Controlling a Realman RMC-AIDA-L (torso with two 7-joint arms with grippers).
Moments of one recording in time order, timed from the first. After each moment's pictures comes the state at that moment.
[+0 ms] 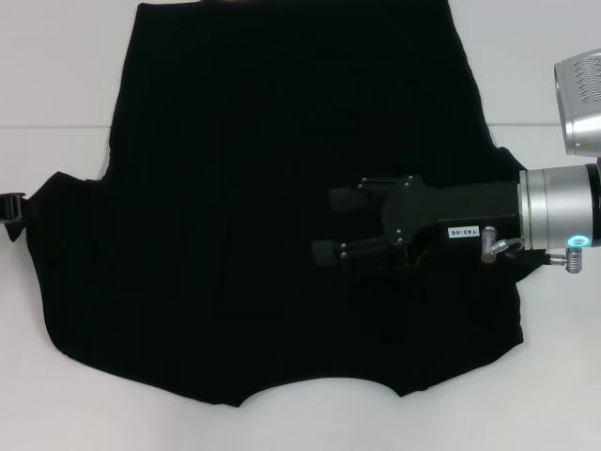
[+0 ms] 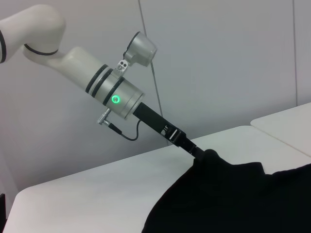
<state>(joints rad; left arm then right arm) -0.59 -2.01 0.56 0.92 2.56 1.15 -2.35 0.78 2.09 -0.79 -0.61 -1.99 -1.51 1.46</state>
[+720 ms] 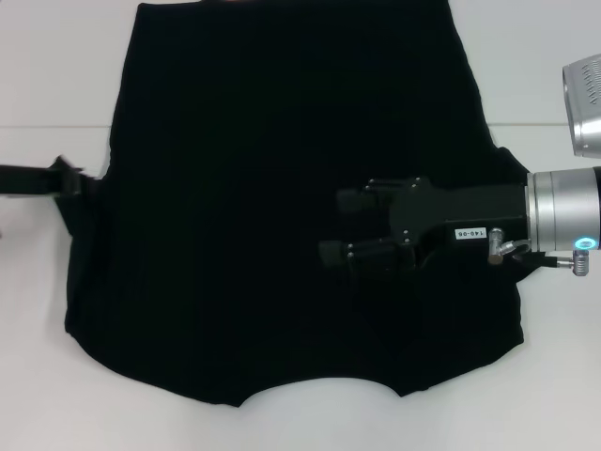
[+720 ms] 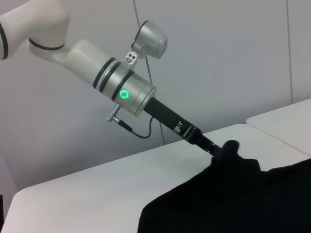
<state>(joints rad) -0.66 -2.04 0.61 0.92 2.53 1.15 -2.34 0.76 2.08 -0.79 -0.62 -1.99 -1.51 1.47</state>
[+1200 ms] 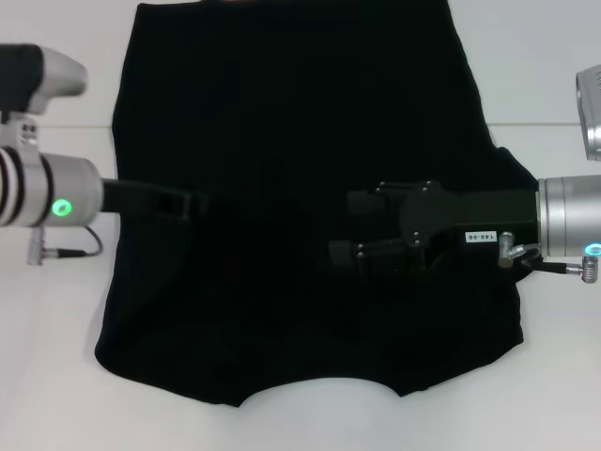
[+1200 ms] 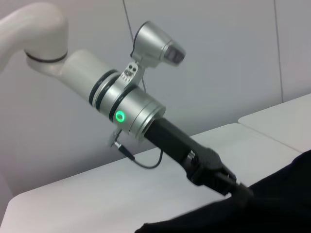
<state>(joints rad) -0.67 -2.16 0.76 0.97 2.43 1.20 -2.21 0.74 2.08 -0.77 -0.61 -1.99 -1.52 1.47</state>
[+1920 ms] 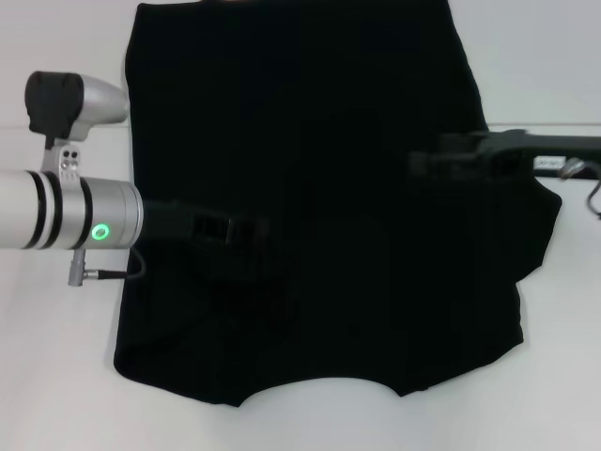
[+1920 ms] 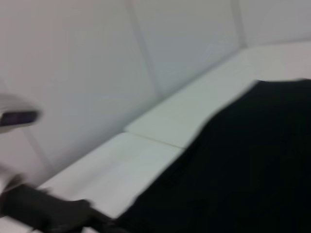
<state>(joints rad) -0.68 -2.16 0.79 0.83 2.29 1.21 -2.08 0.74 1.99 -0.71 -0.62 -2.00 -1.34 1.77</state>
